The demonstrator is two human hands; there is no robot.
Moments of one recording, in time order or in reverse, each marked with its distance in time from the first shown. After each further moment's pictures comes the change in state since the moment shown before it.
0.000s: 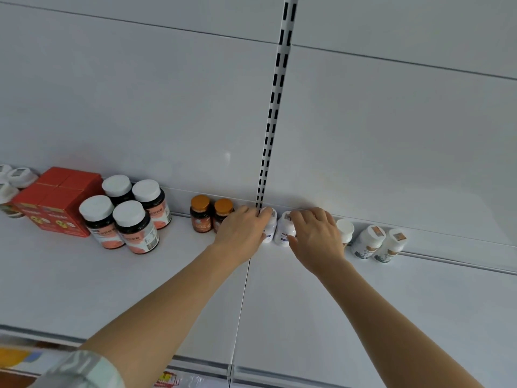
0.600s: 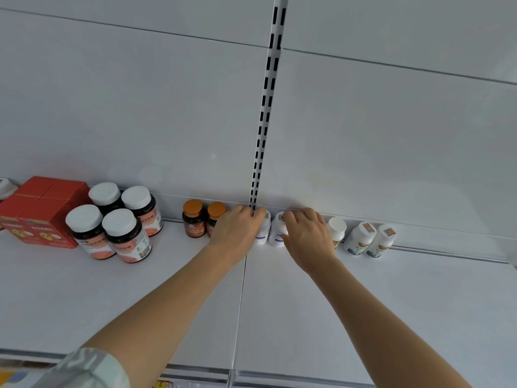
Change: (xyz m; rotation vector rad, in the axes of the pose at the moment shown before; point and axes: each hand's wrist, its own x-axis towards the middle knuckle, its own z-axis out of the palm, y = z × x) left_hand 0.007 -0.007 0.005 0.114 0.047 0.067; right_hand 0.003 -0.006 0.004 -0.033 -0.053 0.037
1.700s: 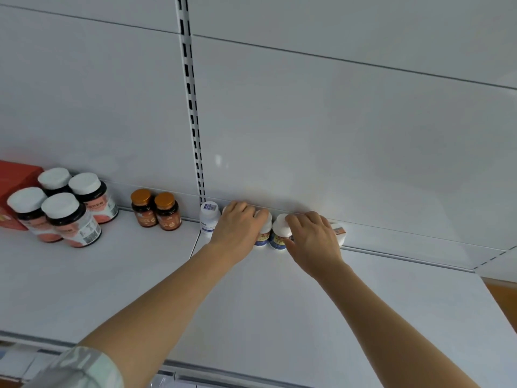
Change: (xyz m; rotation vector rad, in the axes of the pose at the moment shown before) left_hand 0.046 0.110 0.024 0.024 0.050 0.002; right_hand -0.044 0.128 -0.007 0.043 0.037 -0.084
